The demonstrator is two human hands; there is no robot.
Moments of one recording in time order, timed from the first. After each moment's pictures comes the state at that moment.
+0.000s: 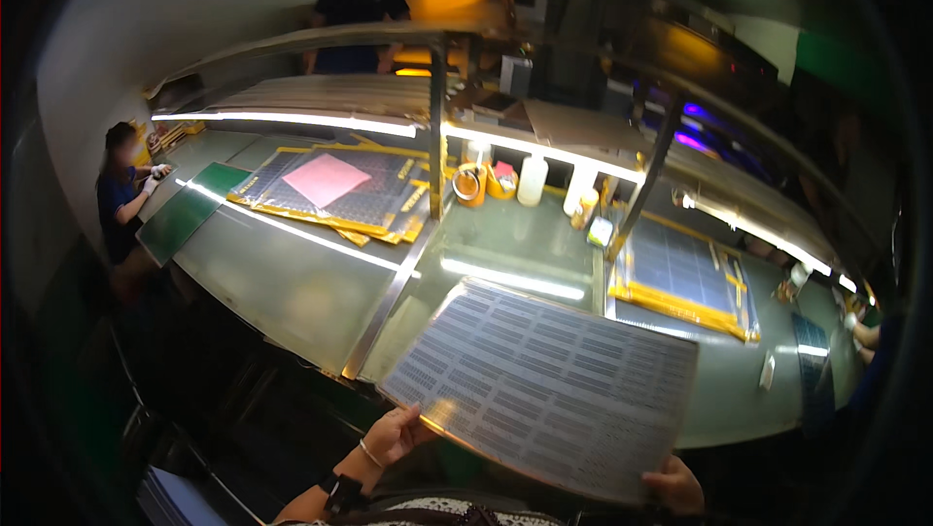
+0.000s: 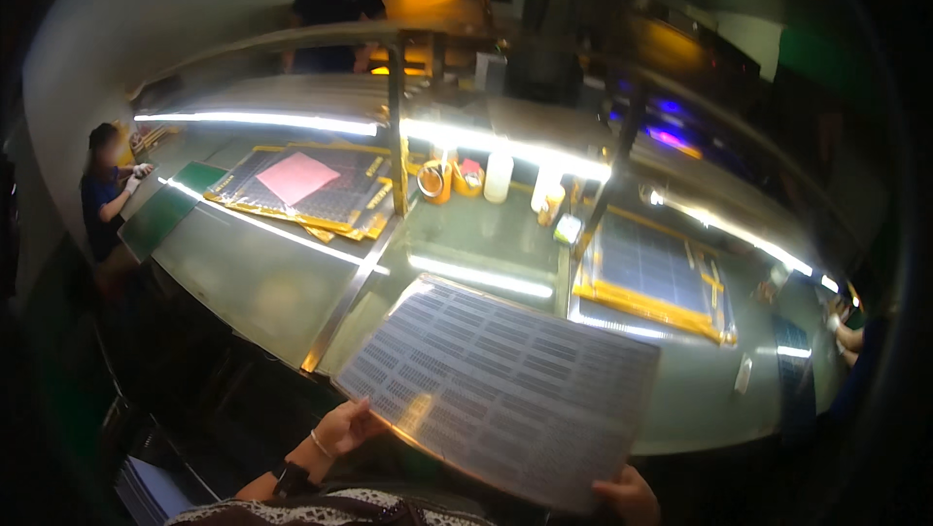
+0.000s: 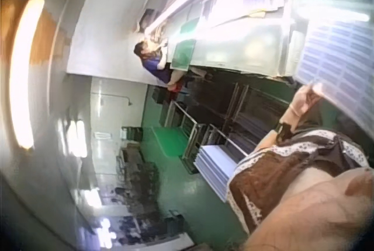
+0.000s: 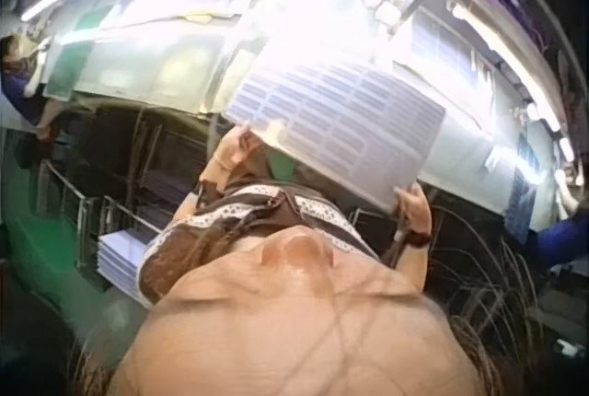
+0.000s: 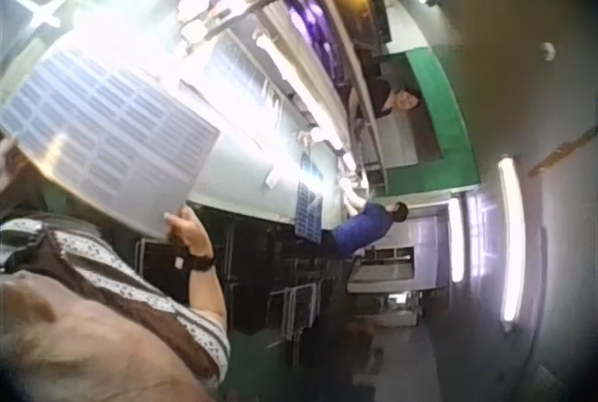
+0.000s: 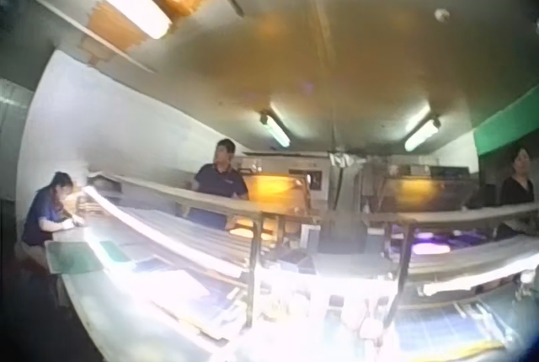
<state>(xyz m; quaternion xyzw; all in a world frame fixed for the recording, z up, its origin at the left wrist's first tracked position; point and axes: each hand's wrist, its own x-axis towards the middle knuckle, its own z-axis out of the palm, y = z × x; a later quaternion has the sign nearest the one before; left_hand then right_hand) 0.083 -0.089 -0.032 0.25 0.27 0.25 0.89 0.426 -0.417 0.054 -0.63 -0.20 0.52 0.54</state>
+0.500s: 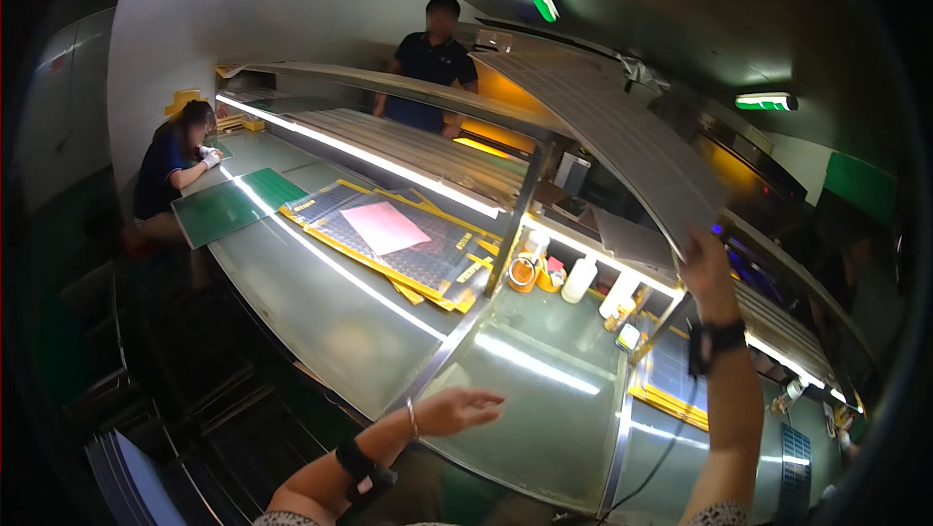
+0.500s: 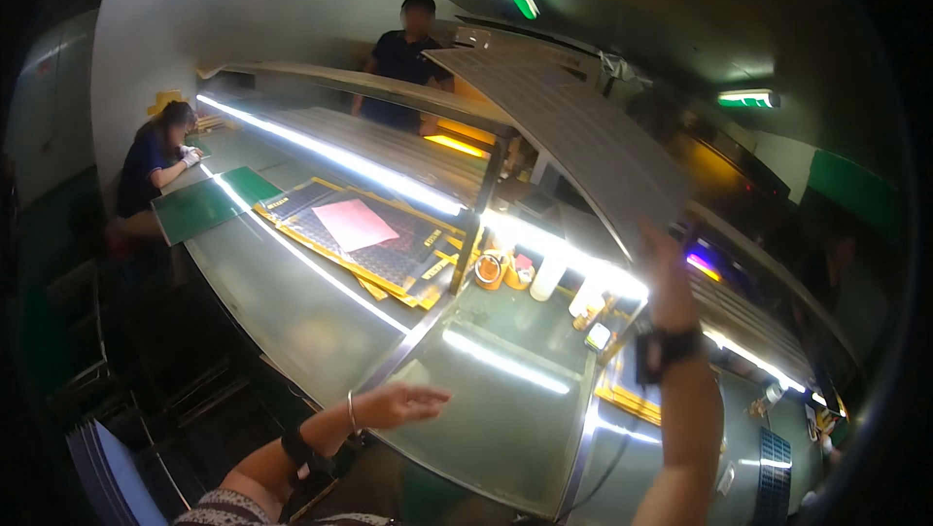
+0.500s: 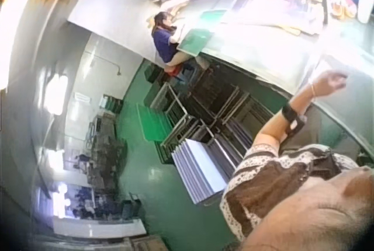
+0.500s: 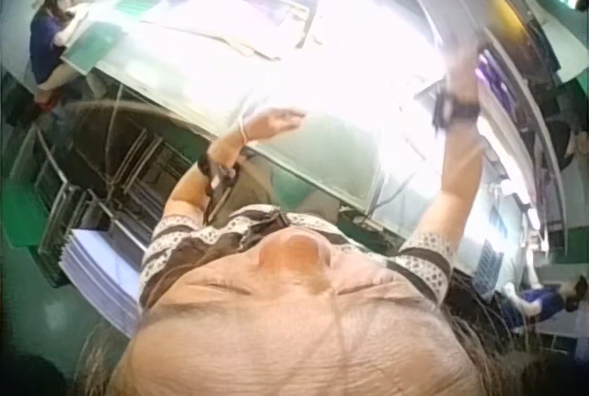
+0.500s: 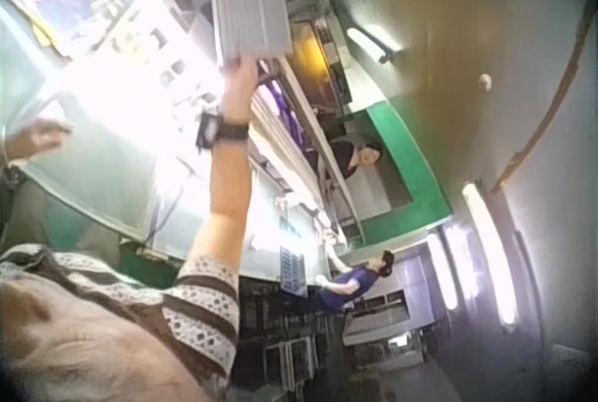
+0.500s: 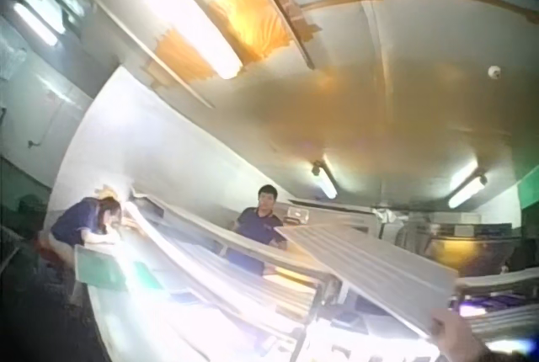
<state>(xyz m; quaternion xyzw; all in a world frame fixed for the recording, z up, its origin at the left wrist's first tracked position) 0.101 0.009 0.070 0.79 0.14 0.22 0.55 0.531 -0.005 0.299 -0.50 -0.56 0.08 0.66</state>
